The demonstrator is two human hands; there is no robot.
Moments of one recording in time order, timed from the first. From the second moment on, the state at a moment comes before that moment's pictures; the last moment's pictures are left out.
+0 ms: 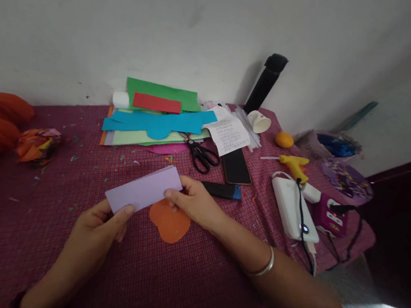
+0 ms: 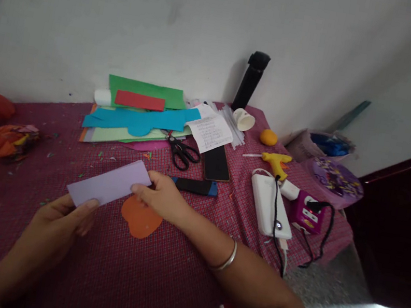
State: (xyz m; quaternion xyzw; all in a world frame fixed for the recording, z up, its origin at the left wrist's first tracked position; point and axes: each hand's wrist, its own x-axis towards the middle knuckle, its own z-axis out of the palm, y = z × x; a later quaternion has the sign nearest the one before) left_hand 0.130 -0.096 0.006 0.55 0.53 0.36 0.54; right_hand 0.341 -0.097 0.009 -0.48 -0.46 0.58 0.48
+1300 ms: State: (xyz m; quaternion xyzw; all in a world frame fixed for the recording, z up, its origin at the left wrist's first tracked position) left_hand 0.141 -0.073 0.011 0.26 0.53 0.50 0.63; right_hand 0.377 -0.092 0.020 -0.58 -0.54 0.33 0.51
